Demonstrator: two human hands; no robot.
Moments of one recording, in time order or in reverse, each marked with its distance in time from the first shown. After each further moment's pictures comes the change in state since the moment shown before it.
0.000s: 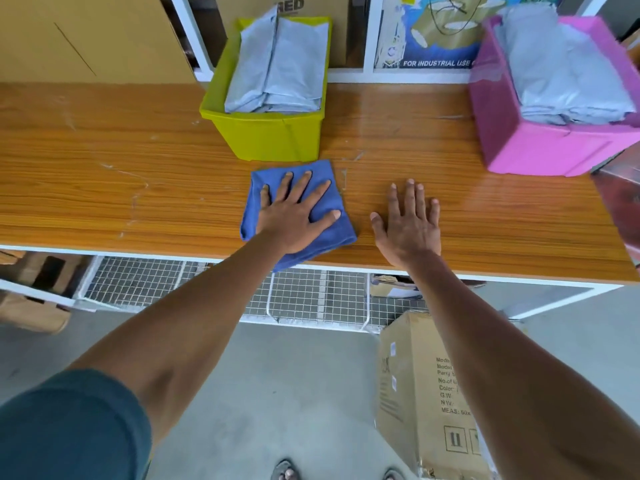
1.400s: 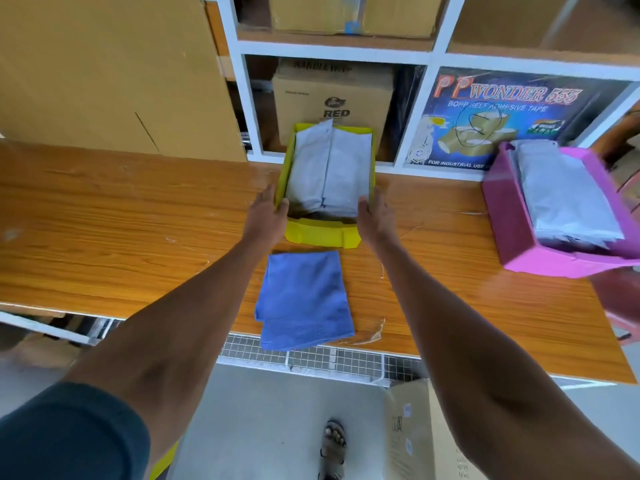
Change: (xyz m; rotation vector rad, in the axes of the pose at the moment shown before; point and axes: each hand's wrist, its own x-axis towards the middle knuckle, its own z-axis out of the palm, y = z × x) left_hand 0.066 -0.150 -0.161 -0.676 0.258 -0.283; right_hand 0.144 -0.179 -0.128 0.848 0.056 0.093
